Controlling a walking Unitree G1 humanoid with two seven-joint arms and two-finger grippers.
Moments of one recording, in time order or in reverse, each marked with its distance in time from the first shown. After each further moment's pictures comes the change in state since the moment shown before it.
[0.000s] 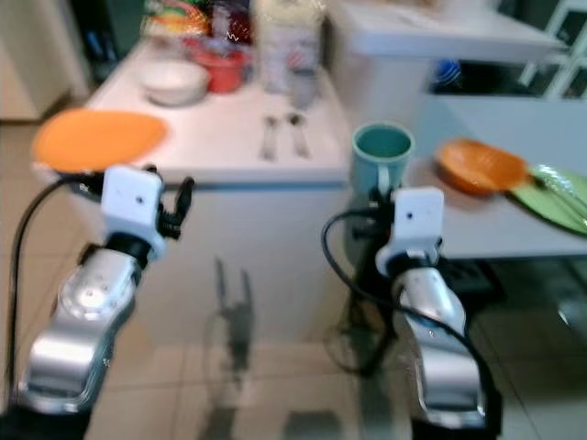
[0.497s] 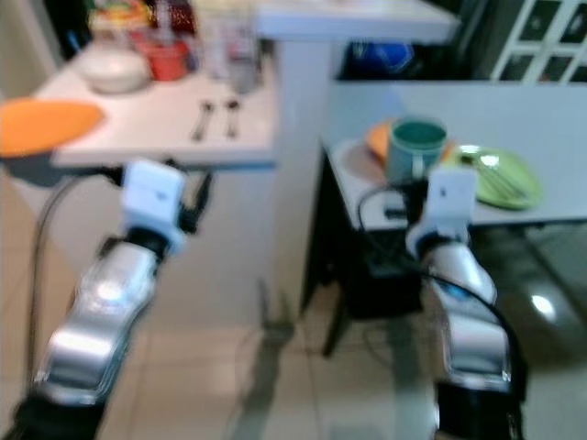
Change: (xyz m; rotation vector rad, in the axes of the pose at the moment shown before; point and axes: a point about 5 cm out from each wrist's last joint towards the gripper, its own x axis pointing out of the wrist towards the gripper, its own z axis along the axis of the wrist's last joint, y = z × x) left arm 0.008 -0.017 0.010 0.012 -0.049 -0.053; right arm 0.022 -0.038 0.004 -0.002 0.050 -0.084
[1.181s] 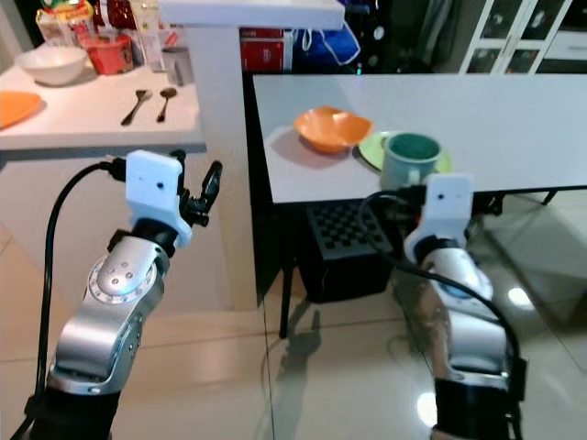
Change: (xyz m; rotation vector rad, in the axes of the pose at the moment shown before) left arm 0.006 0.006 0.007 -0.113 -0.049 0.025; right arm 0.002 0.017 -0.004 0.052 0.040 0.071
